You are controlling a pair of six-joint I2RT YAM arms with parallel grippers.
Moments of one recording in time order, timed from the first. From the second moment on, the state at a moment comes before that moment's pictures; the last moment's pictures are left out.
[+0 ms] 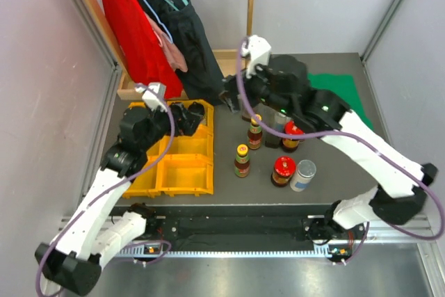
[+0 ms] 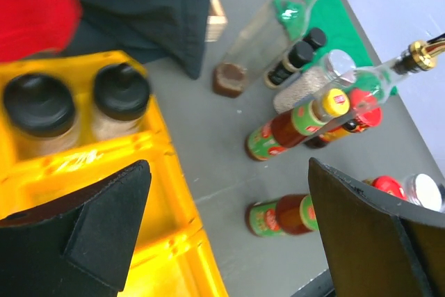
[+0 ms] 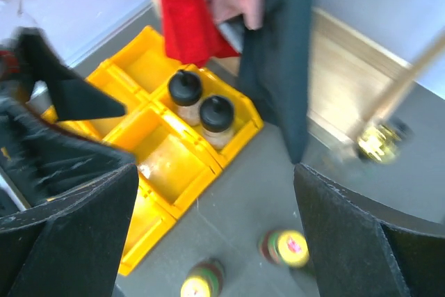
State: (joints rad) left arm -0.35 0.79 0.82 -0.27 0.18 -0.42; right arm 0.93 1.46 1.76 -0.59 0.15 0.06
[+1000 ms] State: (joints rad) left arm -0.63 1.66 1.30 0.20 0.05 -0.24; right arm 0.78 0.84 1.30 -0.66 0.76 0.34
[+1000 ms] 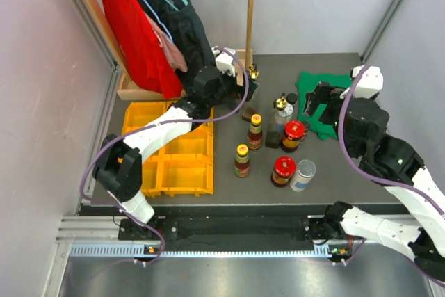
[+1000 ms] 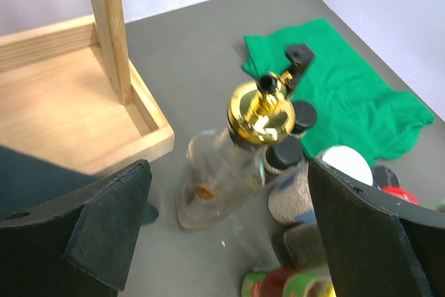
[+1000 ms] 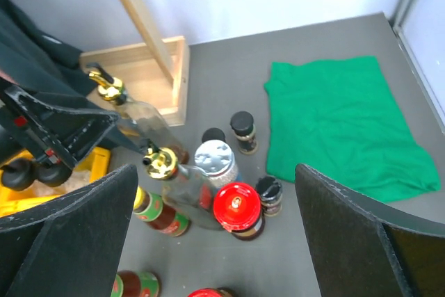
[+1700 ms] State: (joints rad) left arm -0.63 1.86 1.44 0.31 0.03 -0.26; right arm 0.46 0.88 1.23 -0.73 0.41 0.49
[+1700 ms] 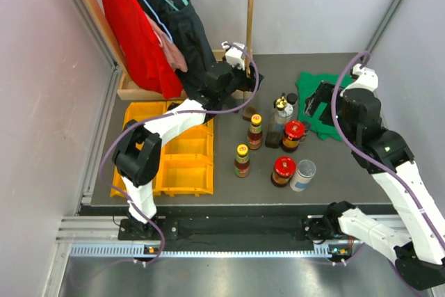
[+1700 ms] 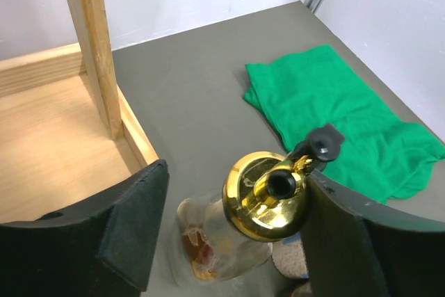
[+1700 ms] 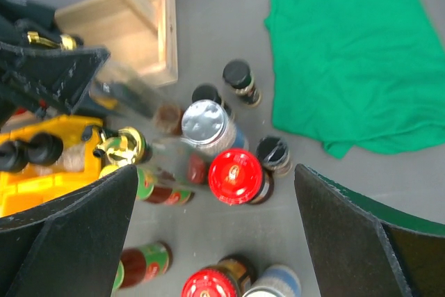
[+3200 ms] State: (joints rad) left arm -0.72 1.67 1.47 0.18 -0.27 -0.05; right arm 0.42 0.93 1.18 -0.71 0.29 0.53
